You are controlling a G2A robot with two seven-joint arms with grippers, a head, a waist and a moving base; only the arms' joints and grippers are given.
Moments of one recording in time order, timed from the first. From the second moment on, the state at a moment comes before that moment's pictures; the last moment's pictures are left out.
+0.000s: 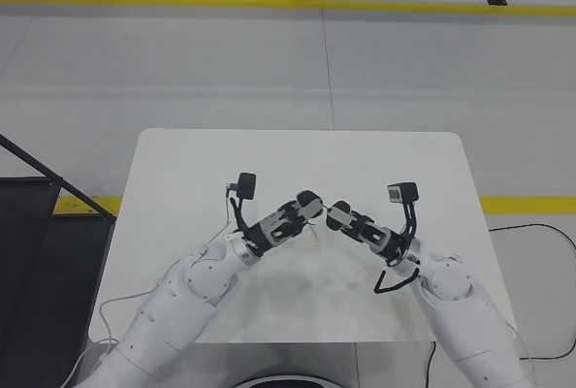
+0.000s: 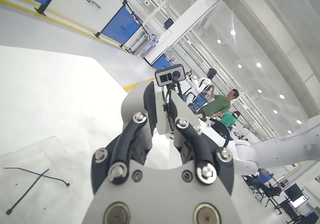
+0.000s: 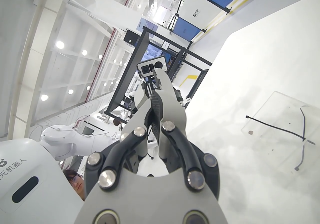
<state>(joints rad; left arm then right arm) 1.06 -1.25 -0.98 -1.43 0.24 -0.70 -0.12 -1.09 -1.14 1.15 -1.43 0.33 -0.64 0.73</state>
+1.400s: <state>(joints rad) 1.07 -1.27 -1.01 -1.42 0.23 -0.72 -0.16 -1.09 -1.15 1.15 -1.42 0.33 -0.63 0.74</state>
